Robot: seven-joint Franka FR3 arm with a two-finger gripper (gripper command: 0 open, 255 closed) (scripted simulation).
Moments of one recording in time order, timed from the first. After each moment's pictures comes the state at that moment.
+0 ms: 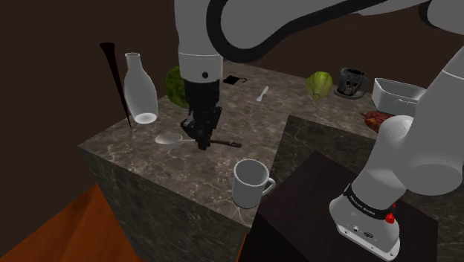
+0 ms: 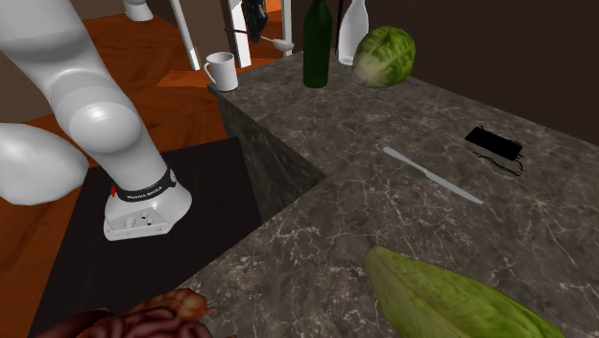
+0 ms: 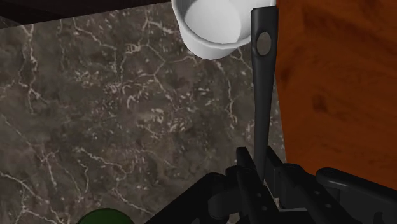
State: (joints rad) arm 0.42 0.00 0.31 -1.99 0.14 1.92 0.38
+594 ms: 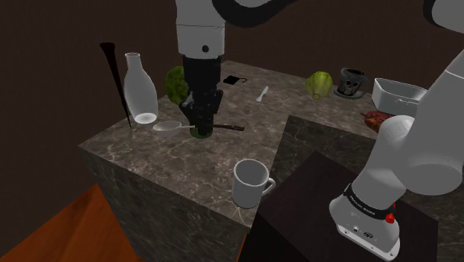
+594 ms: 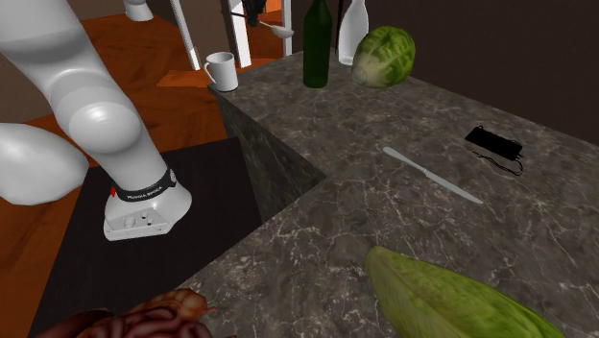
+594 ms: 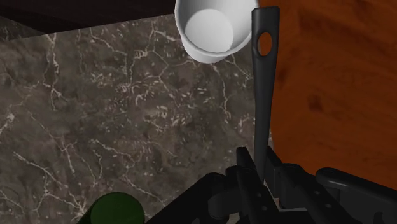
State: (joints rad) arm 0.41 -0.02 0.31 -1.89 0.14 1.80 0.39
